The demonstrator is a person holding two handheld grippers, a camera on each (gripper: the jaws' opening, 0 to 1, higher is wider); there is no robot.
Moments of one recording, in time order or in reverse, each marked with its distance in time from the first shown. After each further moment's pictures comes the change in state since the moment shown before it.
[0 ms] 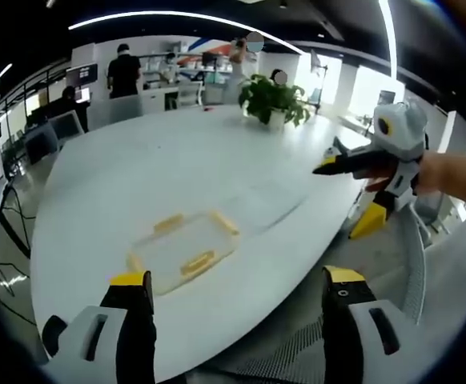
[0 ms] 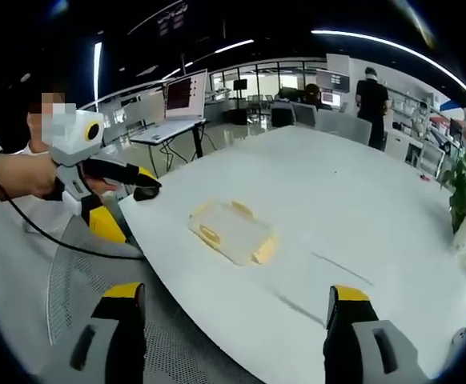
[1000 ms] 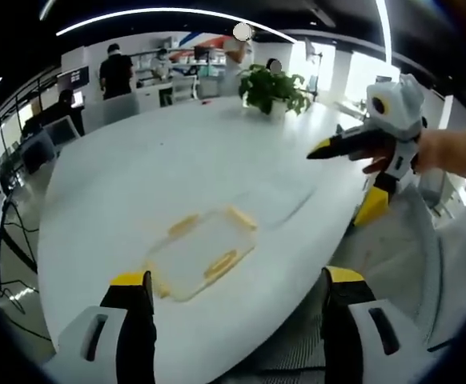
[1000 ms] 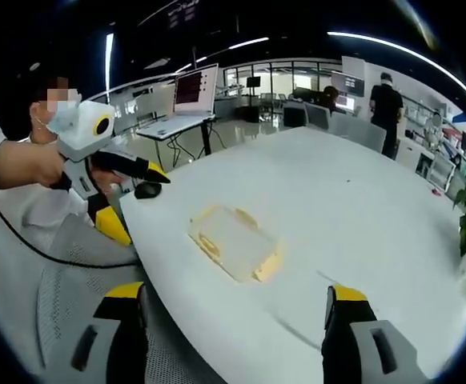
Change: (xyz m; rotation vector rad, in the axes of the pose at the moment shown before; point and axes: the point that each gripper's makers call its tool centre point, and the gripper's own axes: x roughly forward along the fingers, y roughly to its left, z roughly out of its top) left arm 0.009 0.030 0.001 0.072 0.047 0.006; right arm 0.029 -0.005 0.020 -0.060 0.030 0.040
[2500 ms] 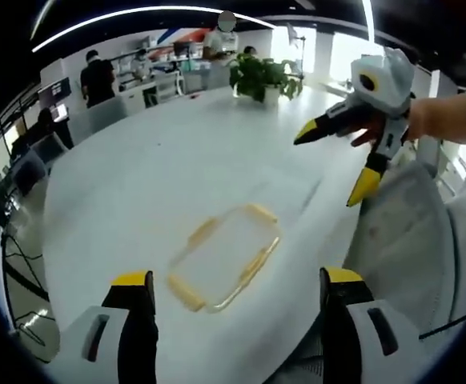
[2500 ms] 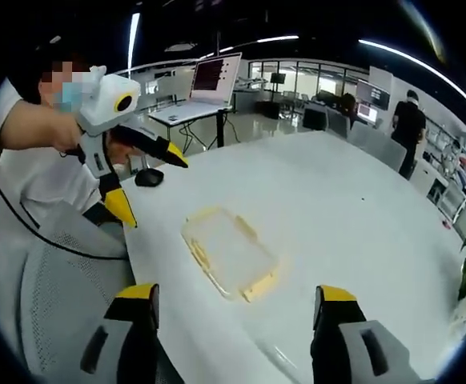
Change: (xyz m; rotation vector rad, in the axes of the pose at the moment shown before) left arm 0.013 0.043 0.006 0.124 0.057 -0.033; right arm 0.033 -0.013 0.020 -0.142 0.052 0.039
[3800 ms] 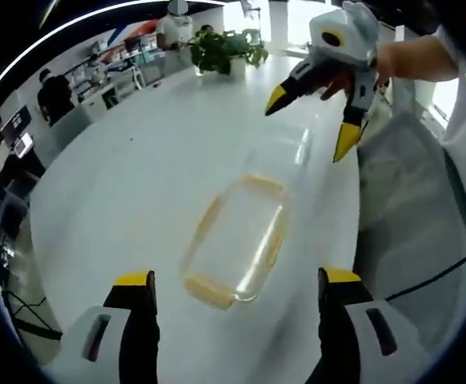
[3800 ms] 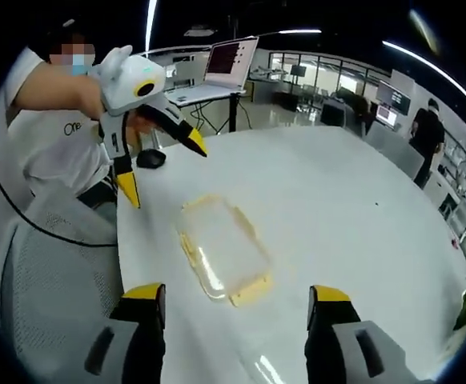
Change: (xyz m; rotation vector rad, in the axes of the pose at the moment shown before) left arm 0.025 0.029 -0.020 0.222 0.130 -0.116; right arm 0.031 -0.017 -0.003 -0.117 0.079 0.056
